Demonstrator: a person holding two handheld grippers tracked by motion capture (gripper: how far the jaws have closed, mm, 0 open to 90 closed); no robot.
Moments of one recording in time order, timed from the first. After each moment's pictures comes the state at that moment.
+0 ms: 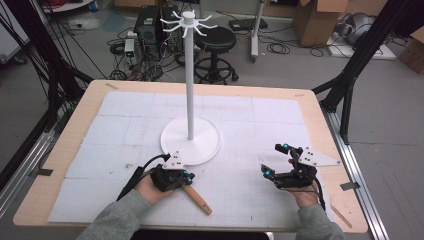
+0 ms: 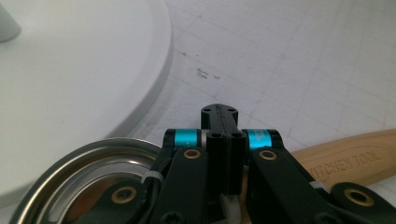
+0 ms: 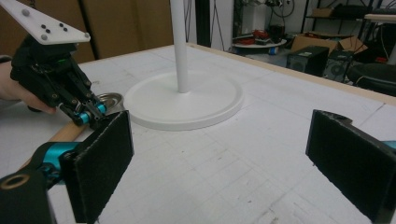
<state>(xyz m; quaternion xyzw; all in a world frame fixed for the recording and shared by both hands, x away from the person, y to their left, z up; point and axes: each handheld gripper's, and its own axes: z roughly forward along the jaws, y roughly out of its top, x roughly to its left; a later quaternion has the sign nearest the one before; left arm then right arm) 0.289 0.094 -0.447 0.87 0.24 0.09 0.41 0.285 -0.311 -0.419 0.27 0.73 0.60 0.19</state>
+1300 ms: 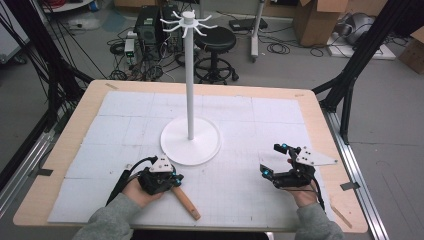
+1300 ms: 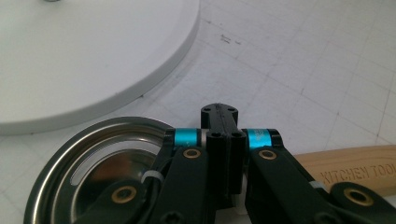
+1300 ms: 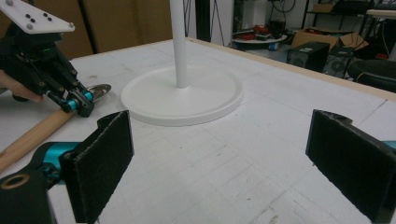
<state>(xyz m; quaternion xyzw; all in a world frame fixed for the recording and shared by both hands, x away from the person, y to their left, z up) 0.279 0.127 -0.446 0.87 0.27 0.09 0.41 0.289 -0.309 -0.421 0.27 0.73 0.59 0.19</state>
